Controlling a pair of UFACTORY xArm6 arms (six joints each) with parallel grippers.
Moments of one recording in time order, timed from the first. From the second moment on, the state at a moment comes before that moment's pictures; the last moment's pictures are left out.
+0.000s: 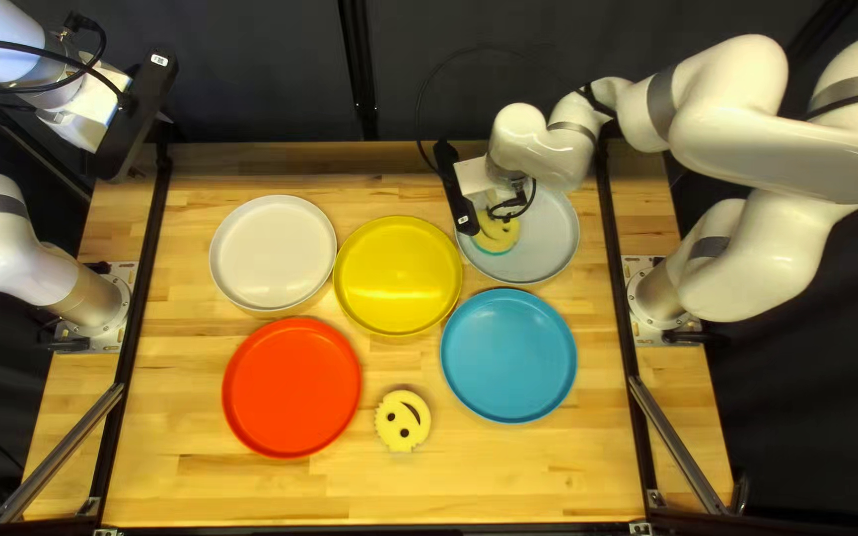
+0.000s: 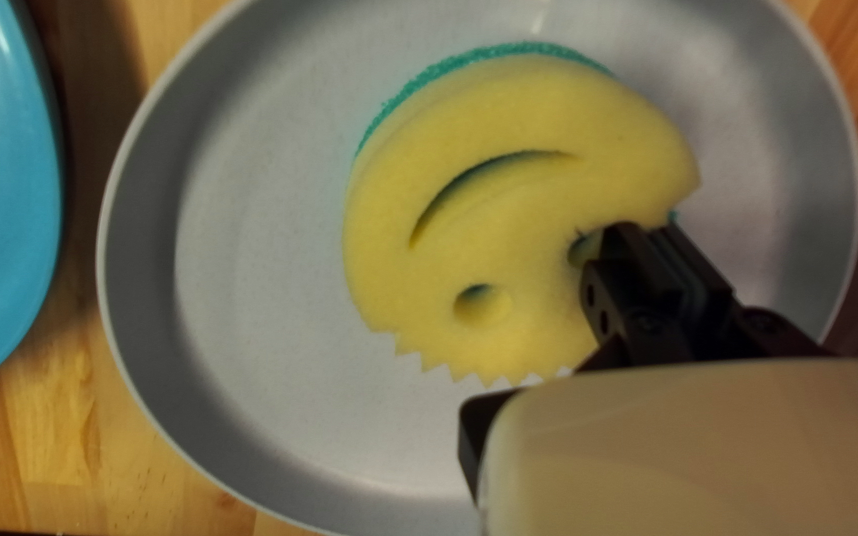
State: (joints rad) left arm 0.49 -0.98 -0.63 0.04 1.40 0.92; right arm -0.49 -0.13 -0.41 -0.15 0.51 -0.63
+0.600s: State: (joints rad) left arm 0.49 -0.98 -0.63 0.04 1.40 0.92; right arm -0.58 -0.42 -0.20 -0.15 0.62 -0.66
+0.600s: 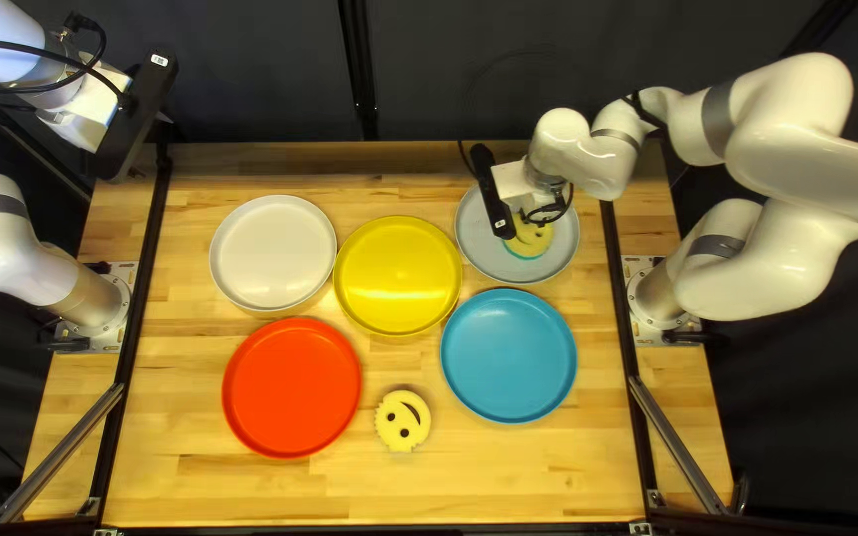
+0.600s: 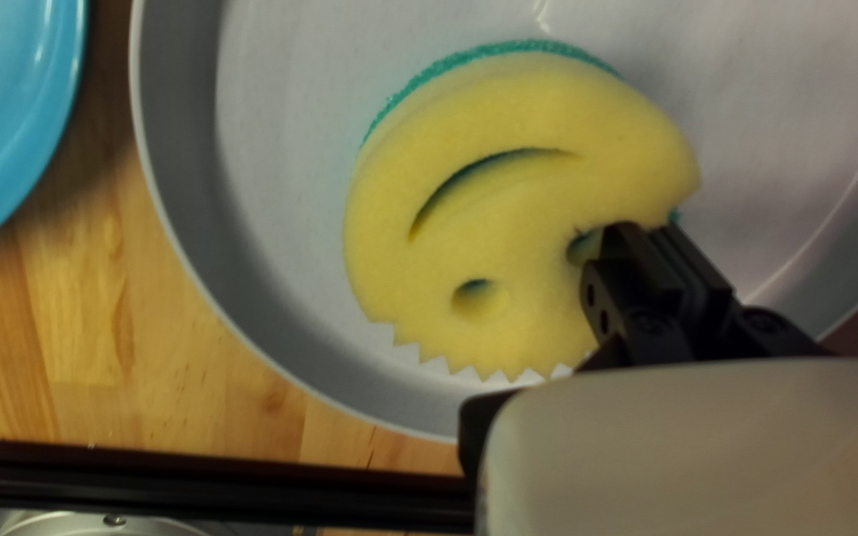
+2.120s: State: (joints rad) left arm 0.49 -0.98 -0.63 0.04 1.40 0.92; right arm -0.17 -0.42 -0.44 0.07 0.80 -0.56
